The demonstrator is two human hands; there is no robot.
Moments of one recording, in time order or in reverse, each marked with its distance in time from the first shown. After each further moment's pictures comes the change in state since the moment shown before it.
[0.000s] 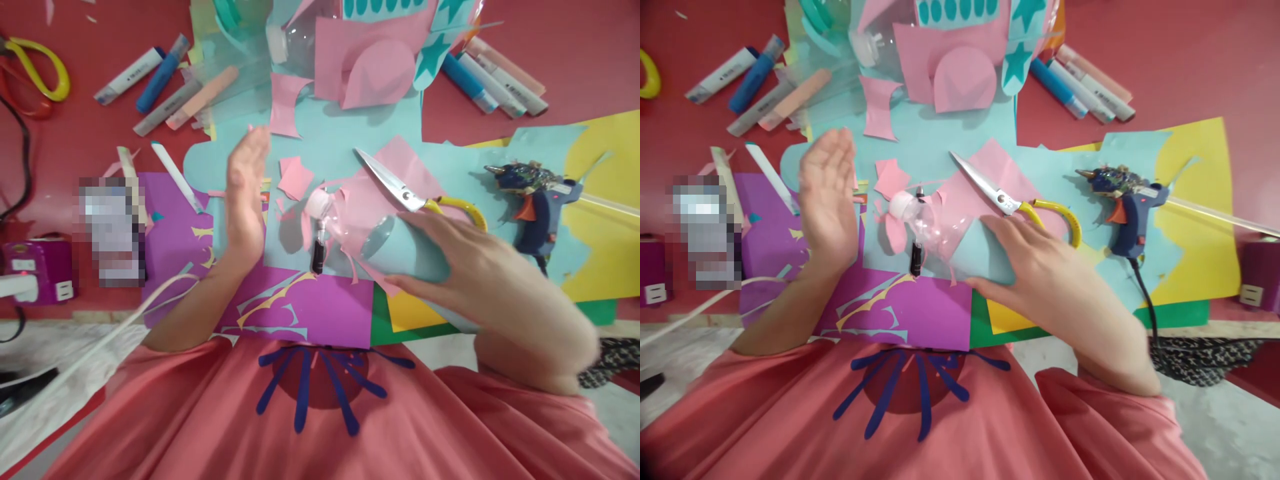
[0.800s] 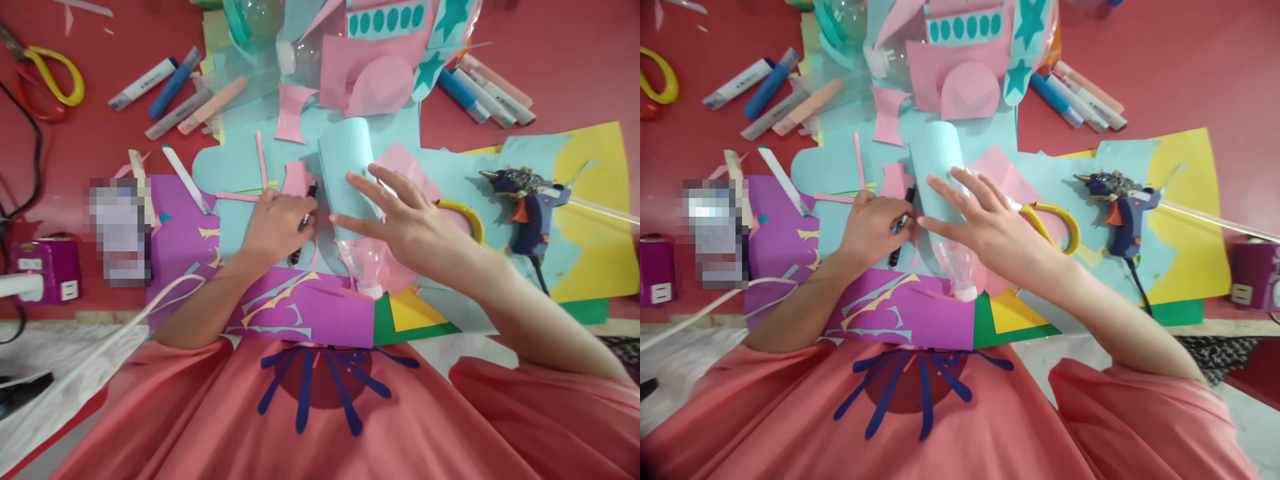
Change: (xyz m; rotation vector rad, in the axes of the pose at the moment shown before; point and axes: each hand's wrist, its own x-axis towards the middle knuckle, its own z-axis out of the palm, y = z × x) left_hand -0.003 -0.005 -0.001 1.221 -0.559 0.261; right_hand 0.044 0.012 0.030 -0.133 0.094 -0.409
